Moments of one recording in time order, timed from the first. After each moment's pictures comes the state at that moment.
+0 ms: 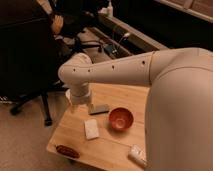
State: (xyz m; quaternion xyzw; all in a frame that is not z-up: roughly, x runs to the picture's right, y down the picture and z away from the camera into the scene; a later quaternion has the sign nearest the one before) arm -0.103 0.102 0.707 -0.26 0.23 0.64 0.68
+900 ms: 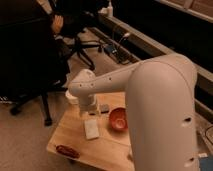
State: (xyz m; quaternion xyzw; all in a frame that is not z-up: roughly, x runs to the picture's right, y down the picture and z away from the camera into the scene) arm -0.073 0.146 0.807 -0.22 0.26 0.67 0.66
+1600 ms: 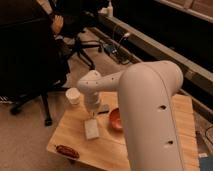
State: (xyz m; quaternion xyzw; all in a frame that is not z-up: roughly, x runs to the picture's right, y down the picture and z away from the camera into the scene) arm -0.058 0.148 0.866 -0.24 0.27 0.68 0.64
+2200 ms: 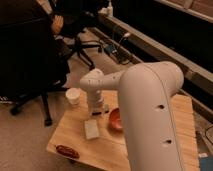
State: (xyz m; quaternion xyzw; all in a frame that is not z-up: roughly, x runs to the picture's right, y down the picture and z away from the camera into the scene) arm -0.044 0.147 0.865 -0.25 0.29 0.66 0.65
